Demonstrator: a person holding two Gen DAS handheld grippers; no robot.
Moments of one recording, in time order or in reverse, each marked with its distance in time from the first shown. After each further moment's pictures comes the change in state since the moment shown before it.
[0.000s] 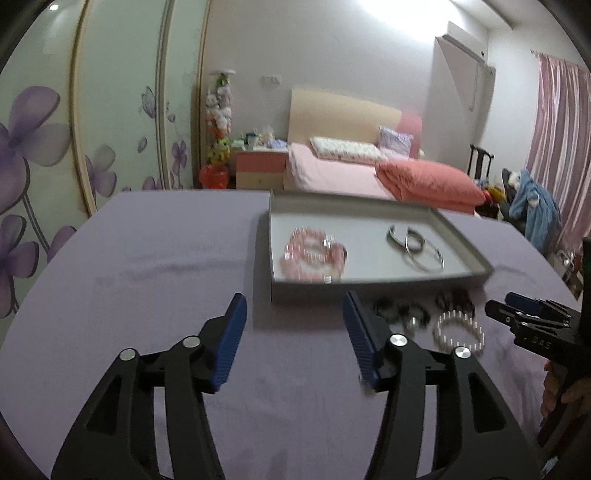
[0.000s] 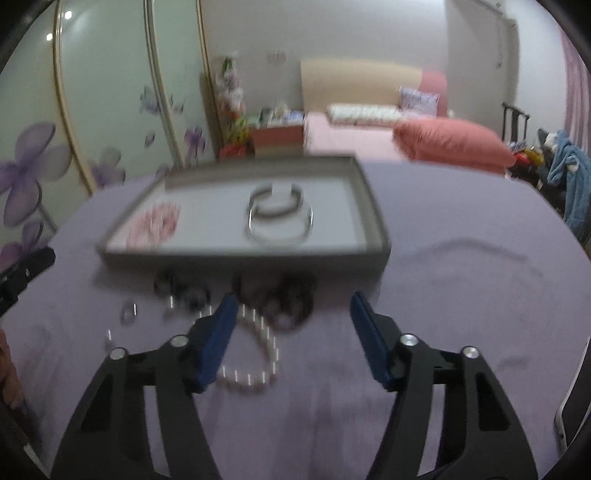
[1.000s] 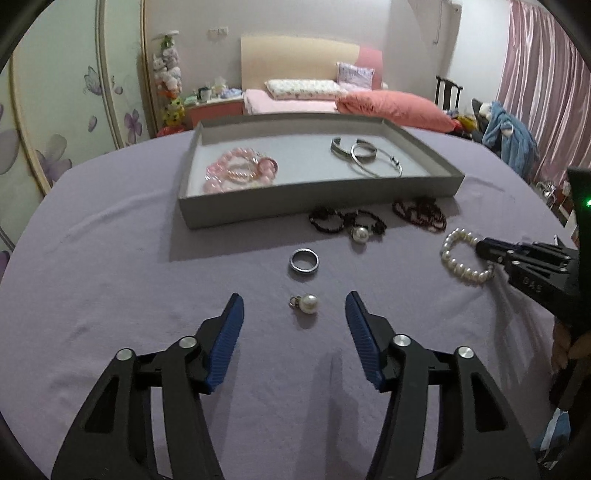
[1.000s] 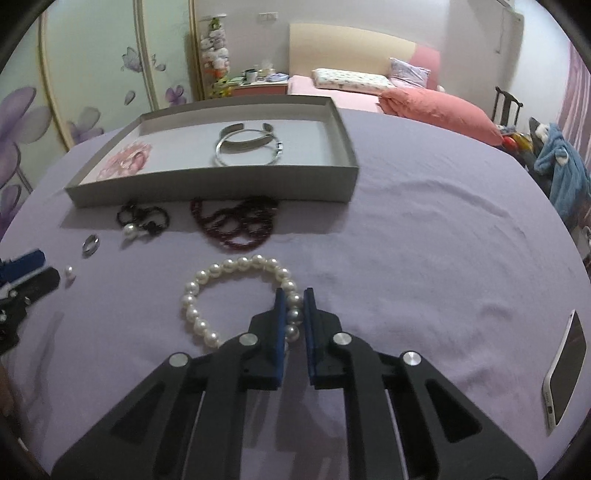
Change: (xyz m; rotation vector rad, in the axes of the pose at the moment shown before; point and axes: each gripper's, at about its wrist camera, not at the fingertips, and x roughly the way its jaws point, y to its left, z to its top) left arm 0.030 -0.055 -0.042 0.147 0.229 -0.088; right arm -0.003 -0.019 -0.029 -0.017 0.098 -0.107
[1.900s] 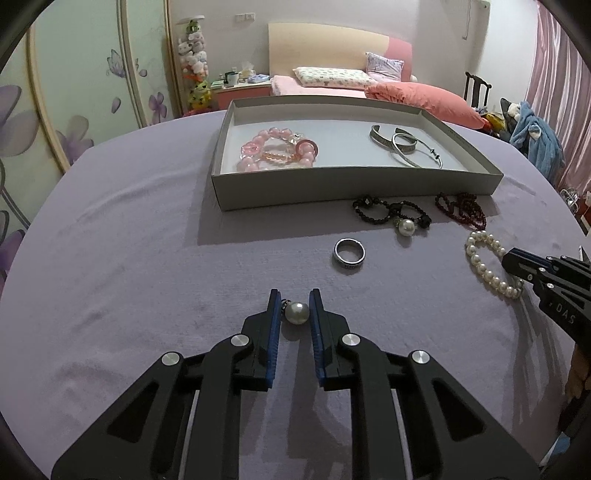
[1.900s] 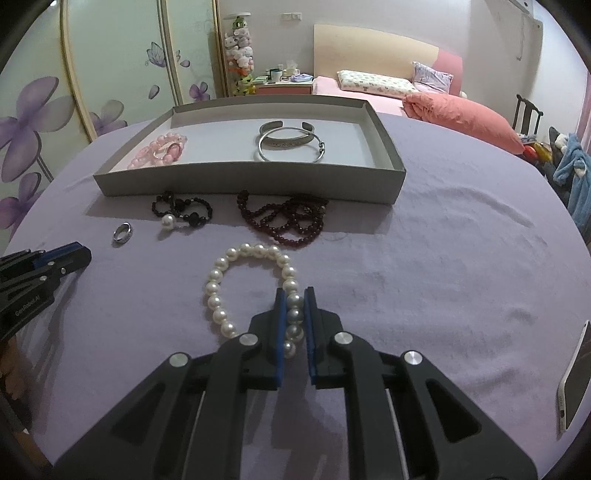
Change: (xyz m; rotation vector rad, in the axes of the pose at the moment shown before) left arm 0.007 0.020 -0.002 -0.063 0.043 0.084; right arm -0.001 0.023 0.000 -0.041 0.002 0.083
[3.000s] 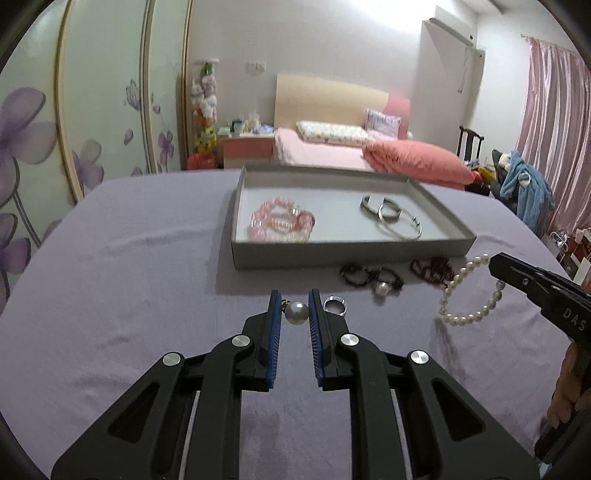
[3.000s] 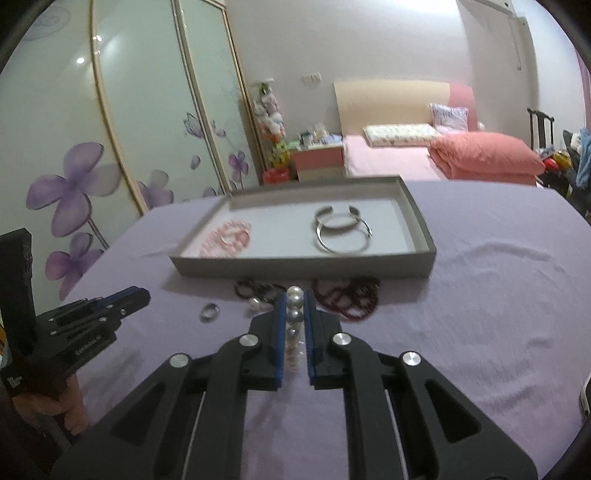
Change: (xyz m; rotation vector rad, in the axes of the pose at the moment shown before) left arm -0.049 0.004 0.005 -0.057 -0.239 -0.022; right arm -0.069 0.017 0.020 0.057 -0.293 0.190
